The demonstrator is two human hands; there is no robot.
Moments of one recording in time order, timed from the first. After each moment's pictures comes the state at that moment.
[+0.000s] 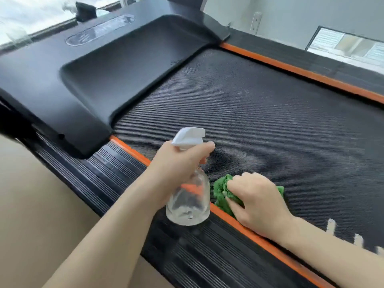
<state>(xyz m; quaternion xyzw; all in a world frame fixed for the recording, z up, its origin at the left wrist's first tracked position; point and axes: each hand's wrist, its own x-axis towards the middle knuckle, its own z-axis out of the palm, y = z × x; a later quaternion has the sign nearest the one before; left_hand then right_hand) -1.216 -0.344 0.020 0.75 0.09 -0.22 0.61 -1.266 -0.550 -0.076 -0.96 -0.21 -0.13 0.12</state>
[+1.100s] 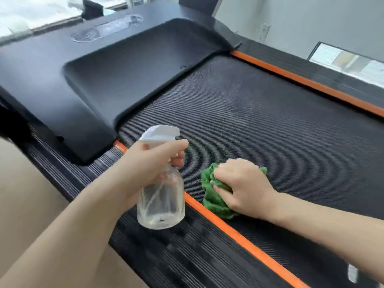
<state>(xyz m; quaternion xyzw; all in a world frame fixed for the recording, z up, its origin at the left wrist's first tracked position) -1.183 -0.282 0.013 0.73 0.14 -0.21 0.64 -1.190 -0.520 -0.076 -0.93 -0.32 -0.12 0.13</state>
